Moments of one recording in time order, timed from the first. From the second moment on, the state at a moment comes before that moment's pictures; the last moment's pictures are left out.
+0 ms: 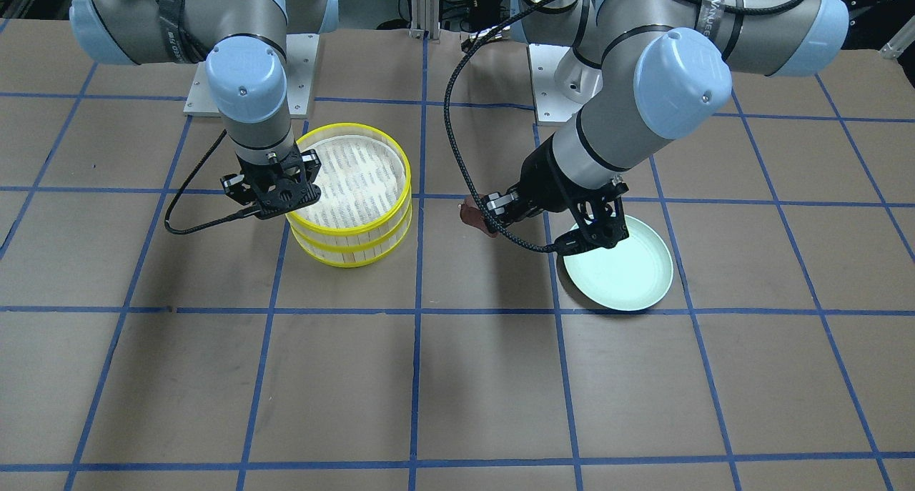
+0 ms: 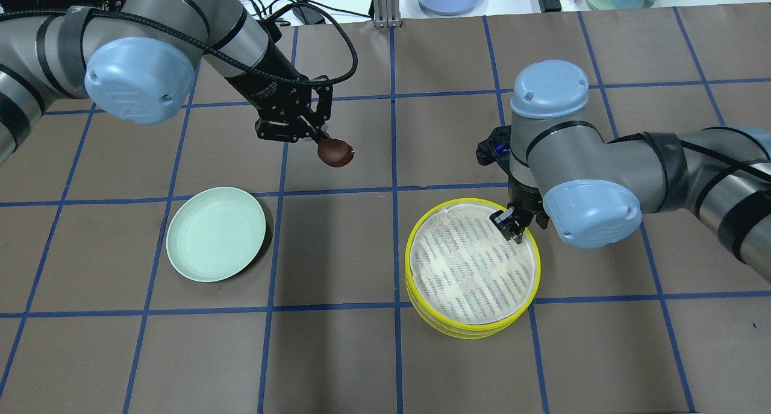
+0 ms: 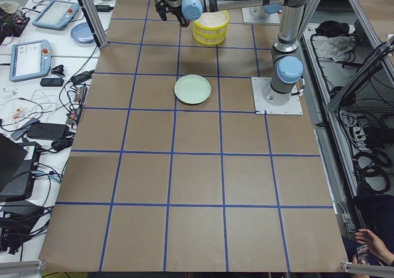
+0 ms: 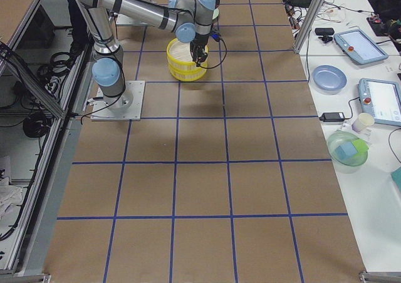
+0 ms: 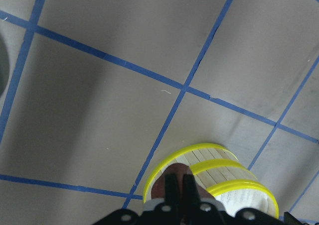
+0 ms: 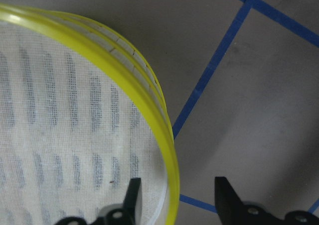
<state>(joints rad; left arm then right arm) -1.64 -1.76 -1.60 -1.44 1.19 -0.48 1.69 -1.50 2.01 -1.88 -1.71 -0.32</state>
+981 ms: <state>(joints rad) -1.79 -1.78 -1.63 -1.38 1.13 -0.70 1.67 -1.51 1.59 -1.71 -1.65 -0.10</state>
